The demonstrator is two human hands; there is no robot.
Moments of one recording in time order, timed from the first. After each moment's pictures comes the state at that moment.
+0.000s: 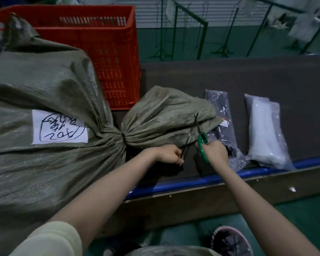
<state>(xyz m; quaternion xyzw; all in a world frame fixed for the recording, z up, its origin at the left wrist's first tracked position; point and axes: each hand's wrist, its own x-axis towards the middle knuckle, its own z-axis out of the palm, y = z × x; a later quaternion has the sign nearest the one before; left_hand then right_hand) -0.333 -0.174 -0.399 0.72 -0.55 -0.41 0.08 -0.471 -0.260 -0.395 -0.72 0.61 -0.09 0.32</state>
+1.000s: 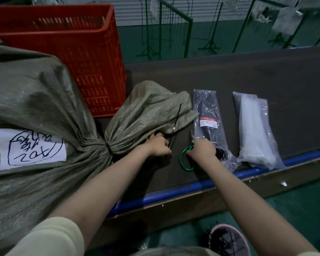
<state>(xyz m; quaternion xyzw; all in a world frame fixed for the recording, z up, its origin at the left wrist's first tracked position) -0.313 -0.218 -0.398 0.81 -0.51 -0.29 0.04 -0.454 -0.288 -0.394 -0.80 0.56 0.05 0.19</state>
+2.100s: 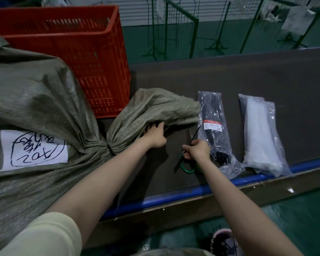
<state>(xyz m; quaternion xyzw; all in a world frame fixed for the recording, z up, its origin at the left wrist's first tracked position) -0.299 -0.226 -0.368 0.85 -0.43 -0.30 0.08 -0.430 -0.304 -0.433 -0.54 0.58 -0.17 0.59</state>
